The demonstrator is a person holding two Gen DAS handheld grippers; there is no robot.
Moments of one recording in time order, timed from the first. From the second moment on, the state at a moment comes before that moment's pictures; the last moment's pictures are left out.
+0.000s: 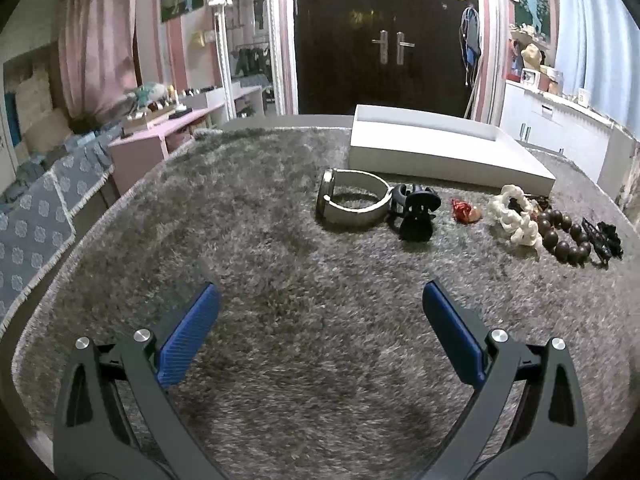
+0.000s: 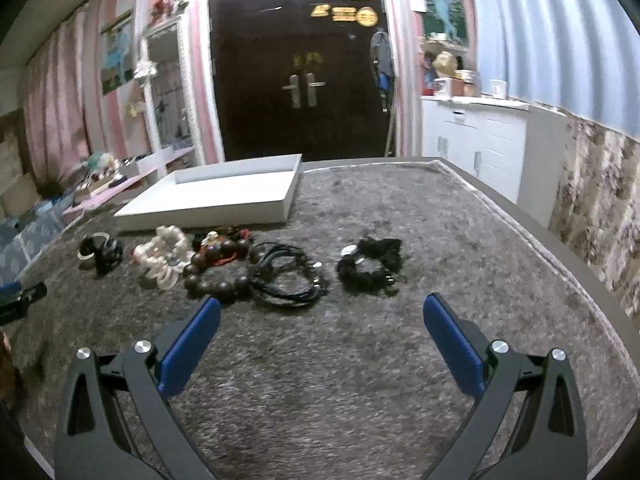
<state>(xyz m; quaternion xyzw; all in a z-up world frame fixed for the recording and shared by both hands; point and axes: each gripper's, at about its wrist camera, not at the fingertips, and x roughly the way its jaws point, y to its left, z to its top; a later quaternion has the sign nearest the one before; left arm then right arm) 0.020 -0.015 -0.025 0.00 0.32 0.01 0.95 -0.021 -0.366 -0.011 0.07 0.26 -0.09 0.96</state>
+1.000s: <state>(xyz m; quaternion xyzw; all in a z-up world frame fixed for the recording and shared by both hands) 0.093 -0.110 0.004 0.02 0.35 -0.05 0.94 0.081 -0.375 -0.011 0.03 0.37 -0.03 0.93</state>
